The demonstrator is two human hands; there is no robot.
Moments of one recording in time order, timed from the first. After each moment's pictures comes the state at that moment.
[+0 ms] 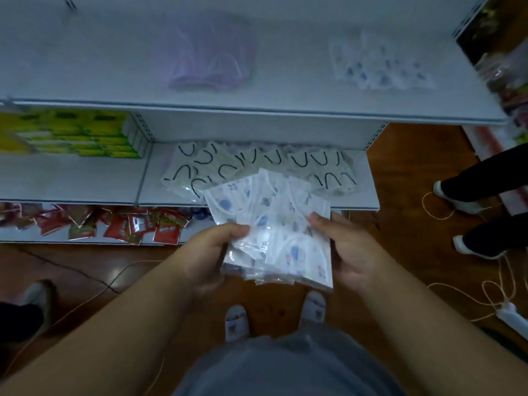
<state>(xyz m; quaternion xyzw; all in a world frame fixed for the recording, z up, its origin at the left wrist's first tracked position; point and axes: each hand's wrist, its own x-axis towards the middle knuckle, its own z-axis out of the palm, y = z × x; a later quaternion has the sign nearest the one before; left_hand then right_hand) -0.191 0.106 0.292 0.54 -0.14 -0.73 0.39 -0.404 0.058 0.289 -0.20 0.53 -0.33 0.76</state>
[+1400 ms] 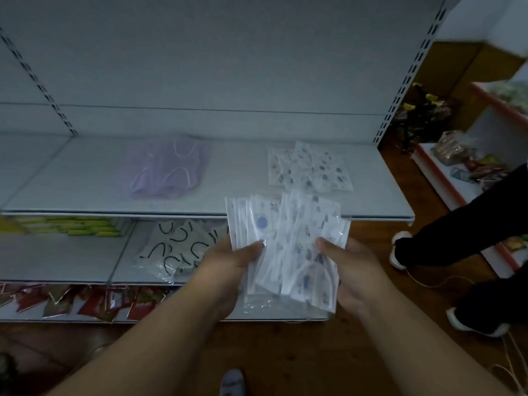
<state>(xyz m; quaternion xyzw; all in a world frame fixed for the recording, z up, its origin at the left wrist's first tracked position) -0.326 -0.007 0.387 0.57 -0.19 -0.63 0.49 -0.520 -0.048 0.379 -0.26 0.53 -0.41 0.70</state>
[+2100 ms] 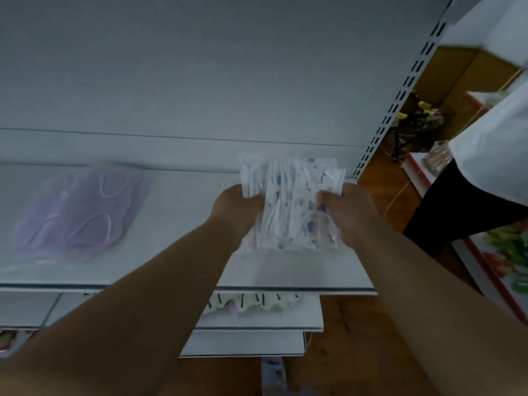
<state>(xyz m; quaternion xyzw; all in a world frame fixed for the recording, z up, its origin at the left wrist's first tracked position) -0.391 -0.264 0.395 0.70 -0.36 -0.46 0.42 -0.581 -0.315 0.392 -0.46 0.66 -0.37 0.46</state>
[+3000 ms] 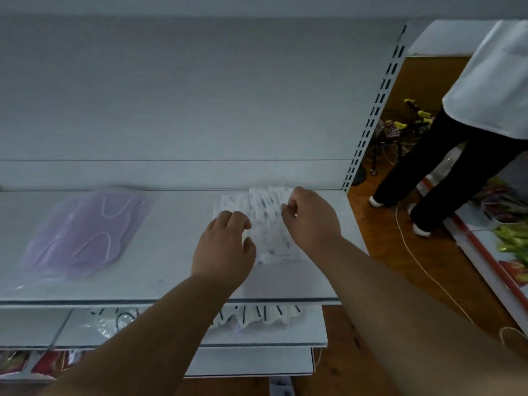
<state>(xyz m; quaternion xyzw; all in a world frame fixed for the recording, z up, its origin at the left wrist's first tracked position) -0.405 -0.218 0.381 0.71 -0.65 -0.06 0.26 -0.565 -0.310 0.388 -0.77 0.58 -0.24 0.11</state>
